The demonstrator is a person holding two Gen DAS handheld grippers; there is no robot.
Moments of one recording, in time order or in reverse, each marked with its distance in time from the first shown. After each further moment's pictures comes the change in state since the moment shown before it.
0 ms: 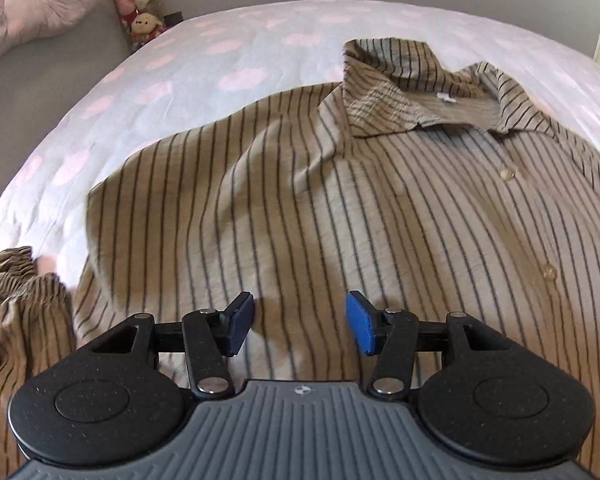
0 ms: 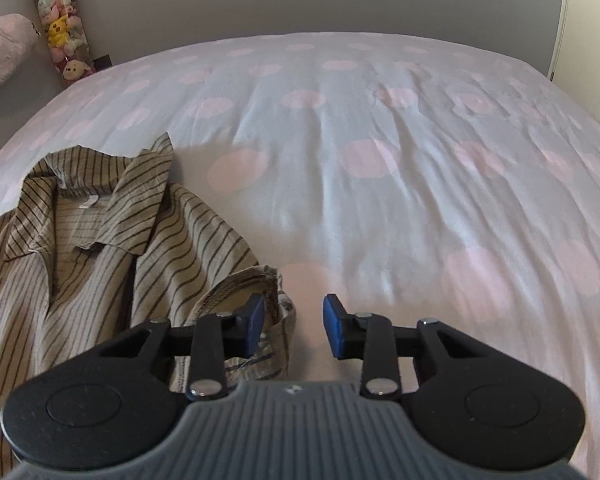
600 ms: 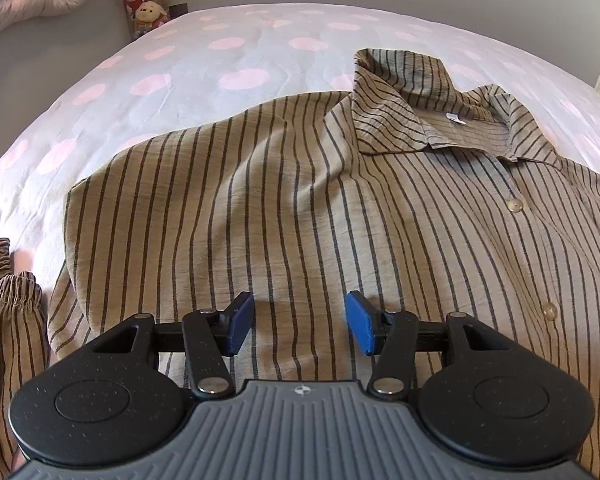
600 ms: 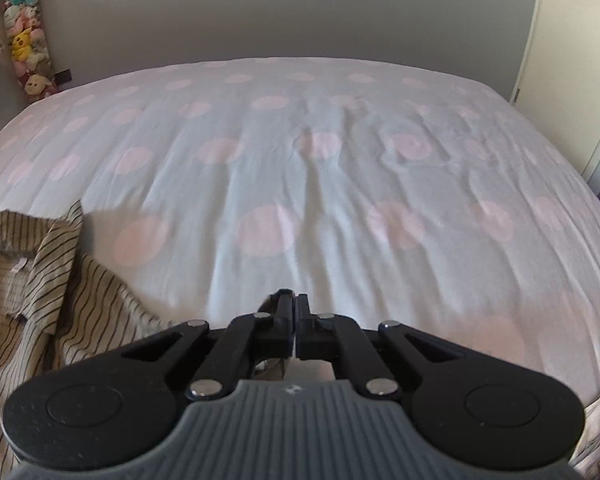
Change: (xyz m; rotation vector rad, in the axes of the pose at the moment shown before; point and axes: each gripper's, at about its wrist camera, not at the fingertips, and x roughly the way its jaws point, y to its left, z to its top) left arm 0.015 0.011 0.007 -0.070 0.001 -0.025; right arm -0.006 -0.081 0.074 0.021 -0.055 -0.134
